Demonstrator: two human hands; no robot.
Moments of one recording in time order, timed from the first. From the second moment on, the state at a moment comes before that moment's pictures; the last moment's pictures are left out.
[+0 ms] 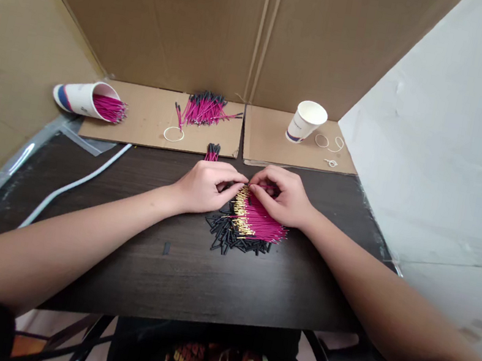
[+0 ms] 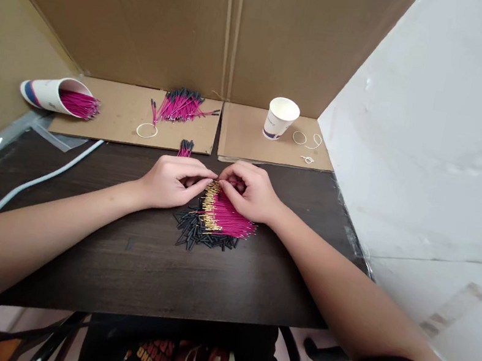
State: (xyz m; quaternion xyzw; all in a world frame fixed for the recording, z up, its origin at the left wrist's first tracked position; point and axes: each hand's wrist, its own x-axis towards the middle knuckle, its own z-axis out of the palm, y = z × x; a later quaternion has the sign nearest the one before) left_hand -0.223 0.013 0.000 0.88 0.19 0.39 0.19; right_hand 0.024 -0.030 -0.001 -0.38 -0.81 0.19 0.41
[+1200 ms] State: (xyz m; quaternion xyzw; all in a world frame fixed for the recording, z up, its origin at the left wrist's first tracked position) left_hand -0.225 0.009 0.009 0.89 0.17 0.36 0.23; right_hand 0.011 -0.042 0.017 -0.44 -0.52 0.54 0.50
